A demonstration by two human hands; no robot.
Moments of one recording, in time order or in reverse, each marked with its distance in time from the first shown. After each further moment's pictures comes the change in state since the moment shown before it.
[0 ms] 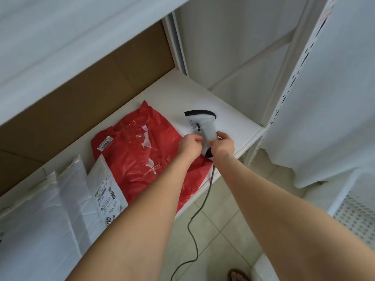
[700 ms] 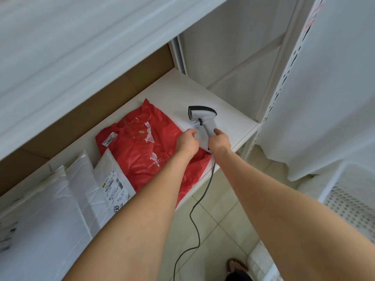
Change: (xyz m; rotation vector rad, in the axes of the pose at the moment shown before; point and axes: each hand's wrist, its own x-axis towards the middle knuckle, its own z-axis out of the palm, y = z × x) left_hand -0.029 0.004 -0.019 0.102 0.022 0.001; right_hand -0.032 -0.007 -0.009 -0.322 -0.109 -0.053
